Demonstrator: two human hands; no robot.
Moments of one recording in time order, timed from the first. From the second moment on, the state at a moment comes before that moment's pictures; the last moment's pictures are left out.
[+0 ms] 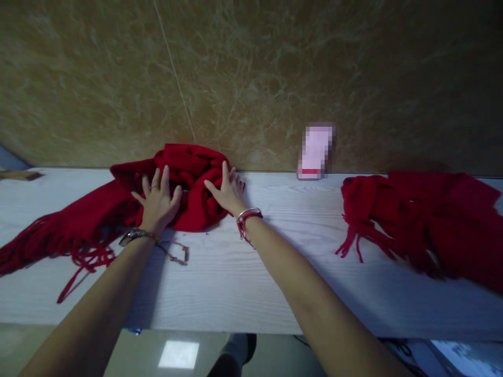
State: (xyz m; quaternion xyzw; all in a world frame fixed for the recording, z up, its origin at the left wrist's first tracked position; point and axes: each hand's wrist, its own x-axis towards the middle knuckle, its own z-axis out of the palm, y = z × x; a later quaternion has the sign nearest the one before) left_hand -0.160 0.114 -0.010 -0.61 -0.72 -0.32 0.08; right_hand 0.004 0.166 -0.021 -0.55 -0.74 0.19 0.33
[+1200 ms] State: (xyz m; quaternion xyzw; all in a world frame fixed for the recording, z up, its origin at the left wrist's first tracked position) left_hand -0.071 0.055 -0.028 -0.88 -0.37 -0.28 0.11; right_hand 0.150 0.040 -0.024 -0.64 -0.69 0.08 0.34
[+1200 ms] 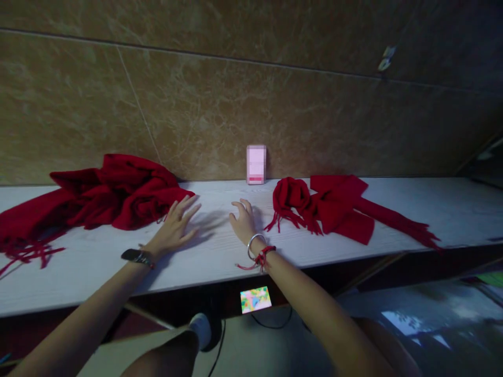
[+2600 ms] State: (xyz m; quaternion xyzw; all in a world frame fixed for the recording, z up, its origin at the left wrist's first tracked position) left_hand 0.126 0.053 -0.048 -0.83 -0.38 -0.41 -0.06; right_hand 0.348 -0.017 -0.026 -0.75 -0.53 -0.03 0.40
